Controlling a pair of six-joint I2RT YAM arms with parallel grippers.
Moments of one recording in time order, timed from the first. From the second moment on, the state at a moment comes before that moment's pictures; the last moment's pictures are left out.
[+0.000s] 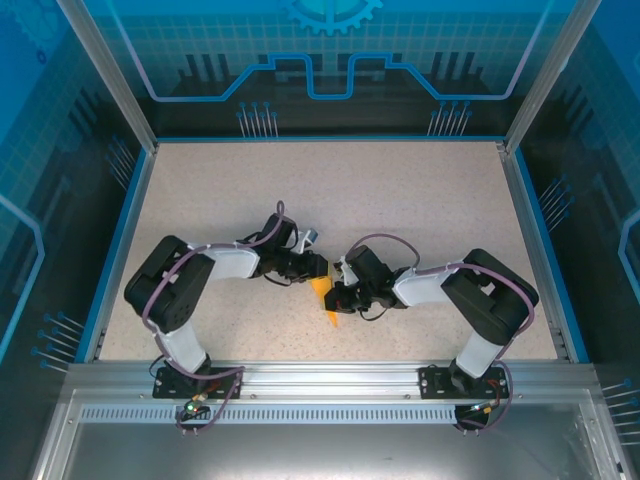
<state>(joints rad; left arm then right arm) -0.48 1.78 0.80 0.03 0.68 -0.69 0.77 1.70 0.64 0.12 -0.50 0.82</state>
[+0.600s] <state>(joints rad) -0.49 1.85 0.84 0.04 0.68 -0.73 0.90 1.56 0.52 0.11 -0.43 0.84</state>
